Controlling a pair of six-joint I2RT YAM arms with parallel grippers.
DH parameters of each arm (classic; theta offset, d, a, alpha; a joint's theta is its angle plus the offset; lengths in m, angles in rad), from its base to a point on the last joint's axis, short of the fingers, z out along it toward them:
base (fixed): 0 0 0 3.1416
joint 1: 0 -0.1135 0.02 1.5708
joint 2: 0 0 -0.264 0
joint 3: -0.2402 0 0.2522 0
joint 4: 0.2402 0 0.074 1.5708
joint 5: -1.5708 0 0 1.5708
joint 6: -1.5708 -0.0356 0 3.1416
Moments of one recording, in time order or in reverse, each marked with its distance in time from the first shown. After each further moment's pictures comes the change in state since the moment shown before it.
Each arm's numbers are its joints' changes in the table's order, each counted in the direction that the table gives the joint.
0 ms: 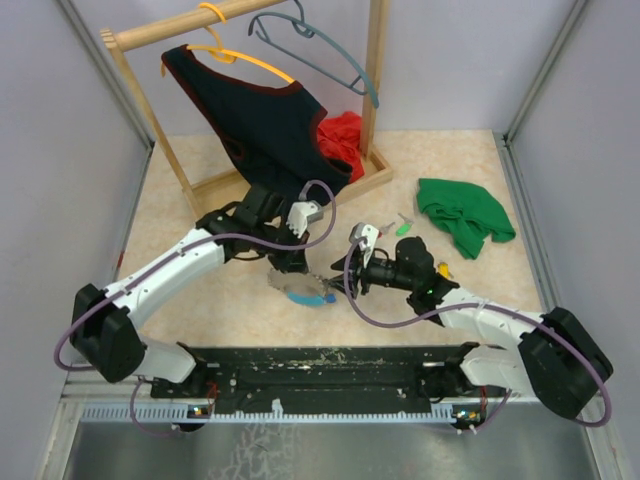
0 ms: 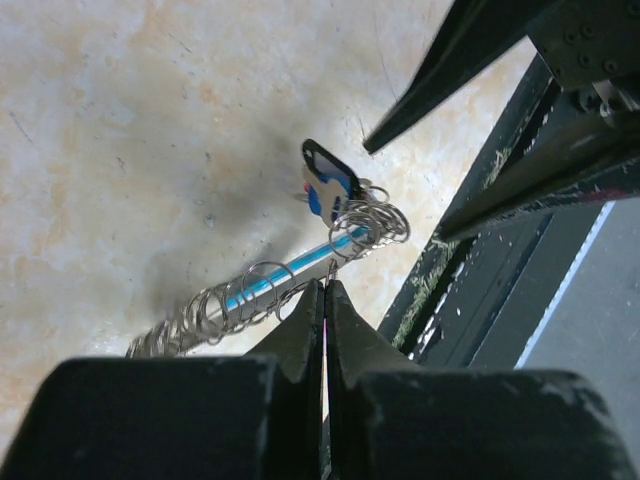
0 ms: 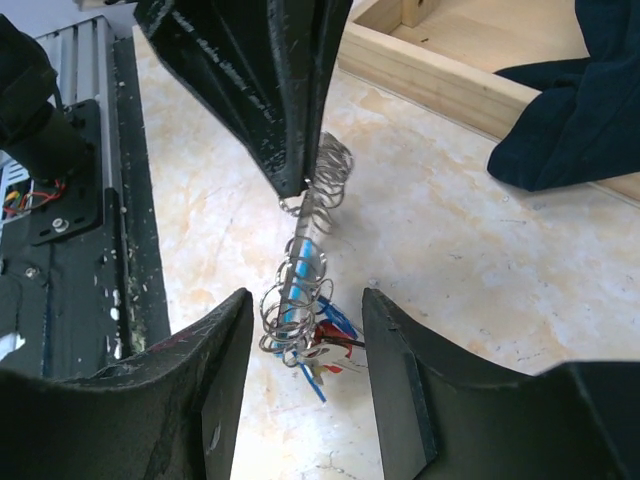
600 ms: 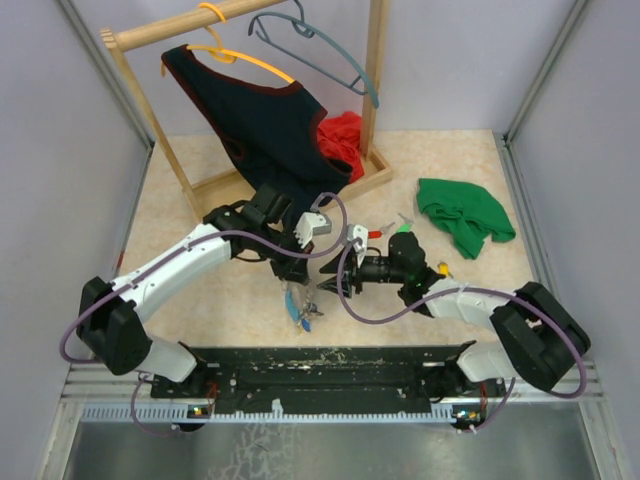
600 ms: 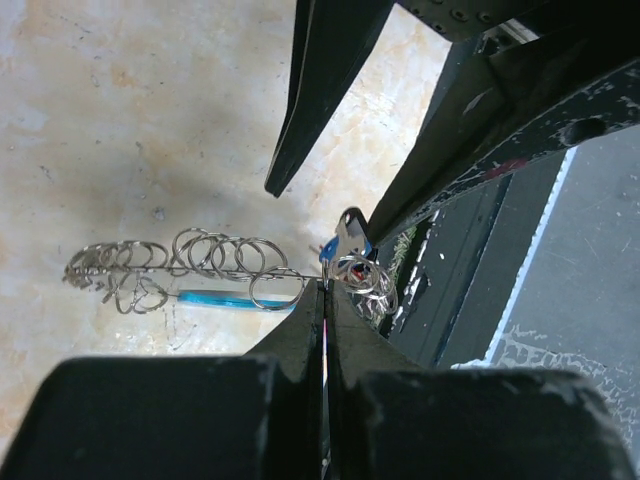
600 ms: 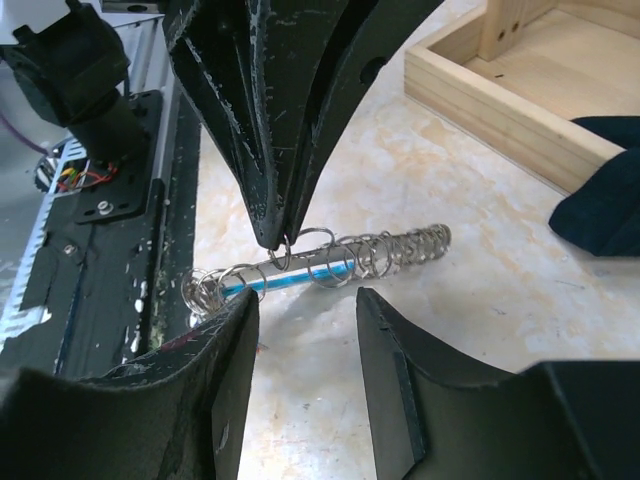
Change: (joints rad) left arm 0.026 0.068 -0.076 0.172 -0.107 -0.190; right arm 0.024 0.191 -0.029 -0.205 0.202 0.021
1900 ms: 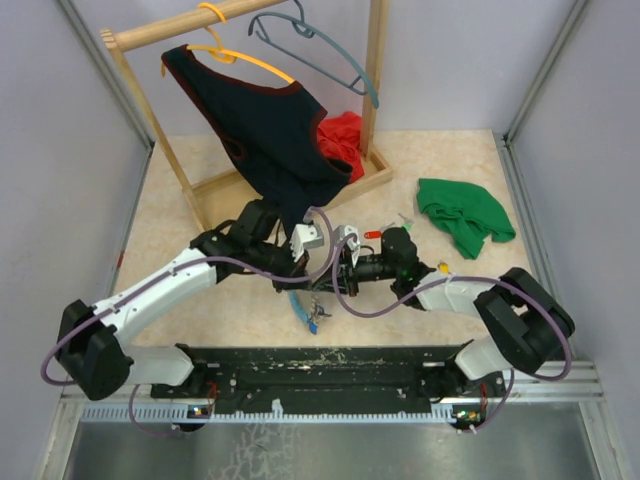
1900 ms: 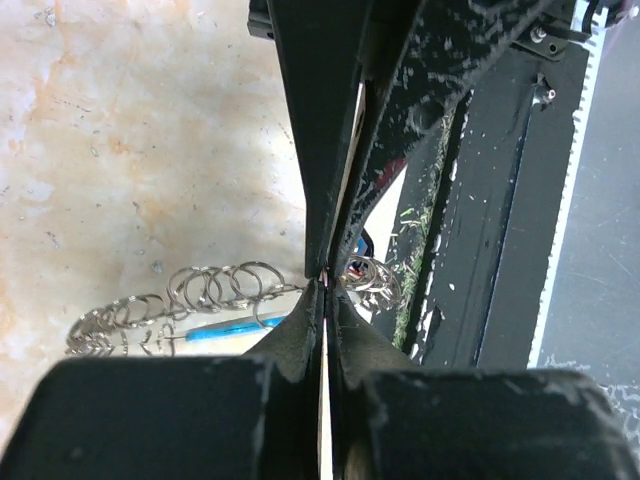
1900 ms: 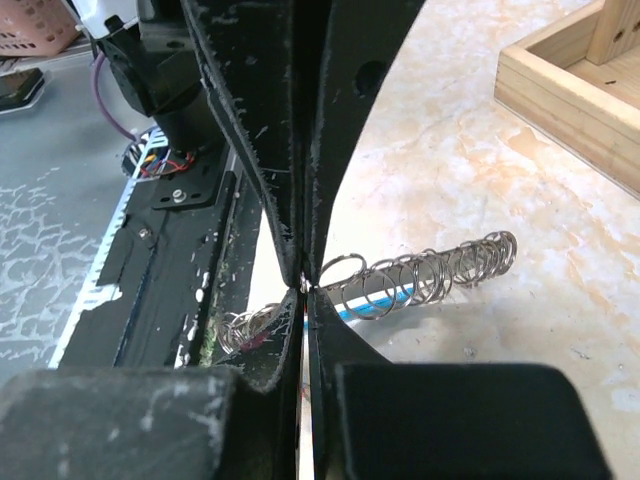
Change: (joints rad) left arm 0.022 -0.133 0.170 -0.192 -0.058 -0.029; right arm 0.000 0.131 -0.052 -0.098 0.200 -0.080
